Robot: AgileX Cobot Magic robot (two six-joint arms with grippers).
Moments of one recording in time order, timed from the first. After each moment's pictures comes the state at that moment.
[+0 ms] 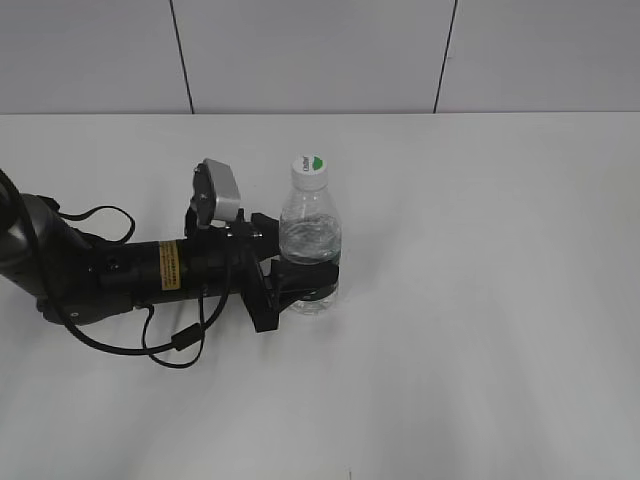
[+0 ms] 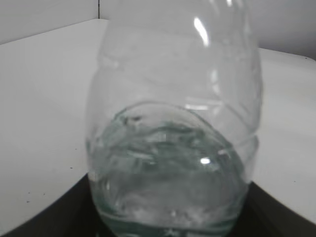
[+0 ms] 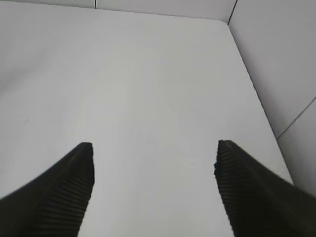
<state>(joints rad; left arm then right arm) -0.34 2.29 -0.93 1.04 -1.22 -0.38 0.05 0.04 -0.56 -0.07 1.03 -0.14</state>
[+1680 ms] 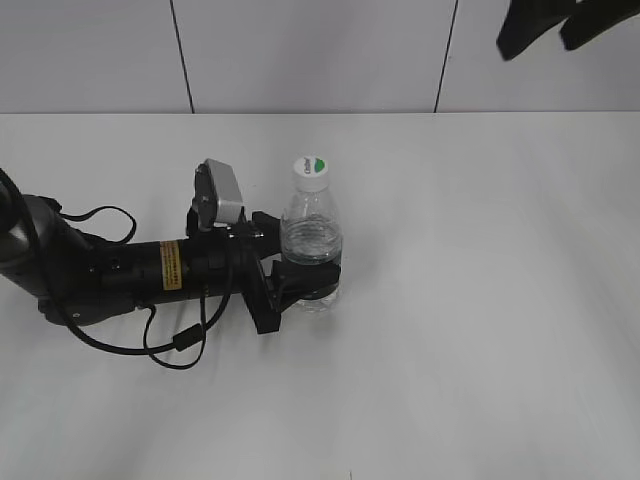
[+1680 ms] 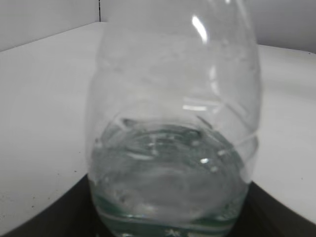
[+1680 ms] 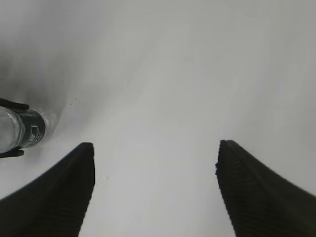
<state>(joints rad) -0.34 2.29 -0.93 1.03 -1.22 -0.33 0.22 1.81 -1.79 0.18 1.19 -0.28</state>
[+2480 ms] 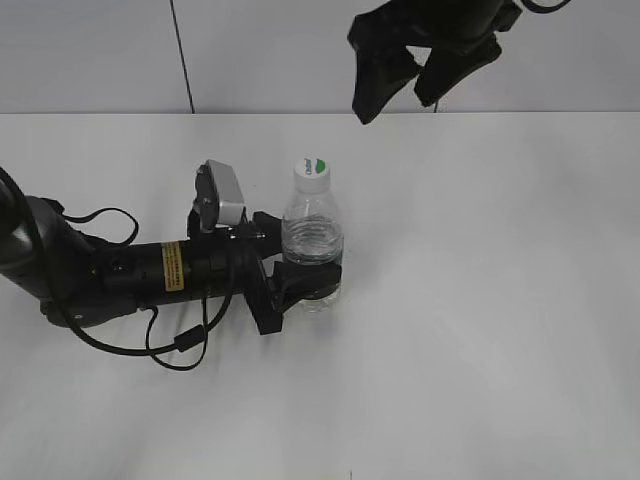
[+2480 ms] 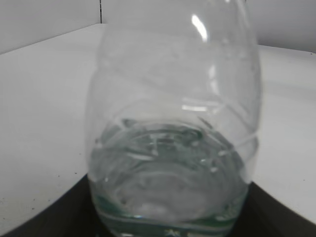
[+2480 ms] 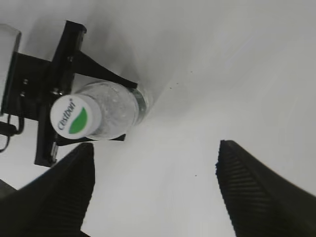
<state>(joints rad) -0.35 2.29 -0.93 1.01 -1.22 -0.32 0.51 1.90 -1.82 0.18 1.22 -0.19</state>
